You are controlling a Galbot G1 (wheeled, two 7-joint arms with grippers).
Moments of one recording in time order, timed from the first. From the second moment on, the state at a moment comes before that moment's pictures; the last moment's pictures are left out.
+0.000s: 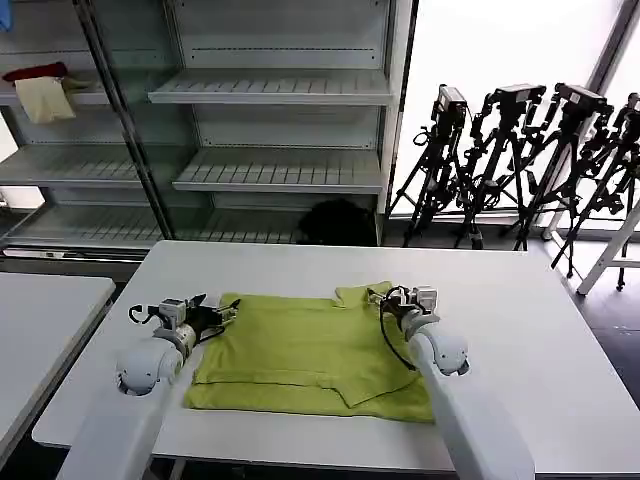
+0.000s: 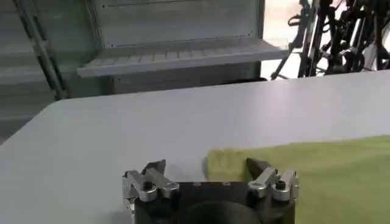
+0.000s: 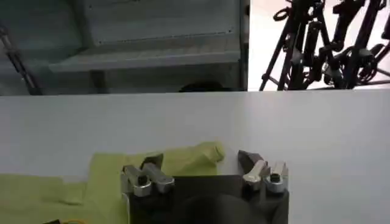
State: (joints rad) left arm 0.87 -1.15 -0.39 -1.54 -0.34 0.58 0.09; right arm -0.75 1.35 0.23 1.48 0.45 -0.59 0.14
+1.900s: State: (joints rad) left arm 1.24 -1.13 -0.60 -1.95 -0.43 0.58 0.18; right arm -1.30 1.24 0.39 2.12 0.49 -0.59 0.14
